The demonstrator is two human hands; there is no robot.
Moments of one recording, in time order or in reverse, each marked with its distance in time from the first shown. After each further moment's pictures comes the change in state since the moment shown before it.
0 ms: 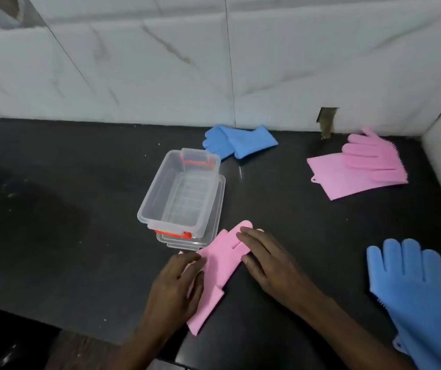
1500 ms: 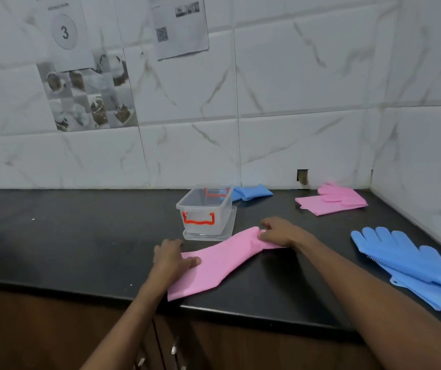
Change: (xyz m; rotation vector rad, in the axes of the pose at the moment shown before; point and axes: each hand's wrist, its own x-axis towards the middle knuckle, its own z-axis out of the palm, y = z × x) left_hand -0.042 -0.062 0.018 -0.032 0.083 -0.475; right_hand -0.007 -0.011 0.009 -0.096 -0.148 0.382
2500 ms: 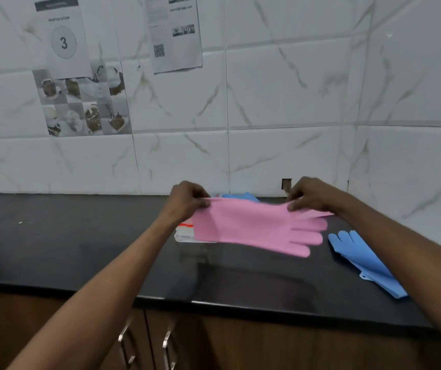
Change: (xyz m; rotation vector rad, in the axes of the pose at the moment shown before) left_hand 0.030 0.090 -0.080 -0.327 0.155 0.513; right_hand -0.062 0.012 -0.131 -0.298 0.221 -0.187
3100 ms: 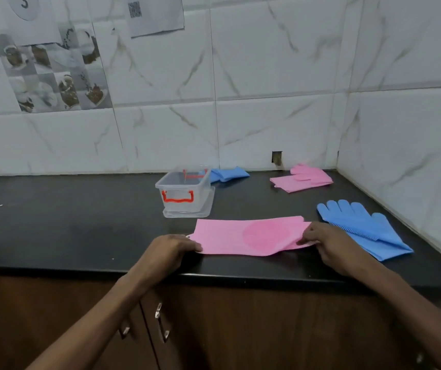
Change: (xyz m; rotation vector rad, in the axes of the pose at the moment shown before) left_hand -0.138 -0.050 0.039 0.332 -0.199 0.465; right_hand -0.137 0.022 0.103 -0.021 0.012 0.038
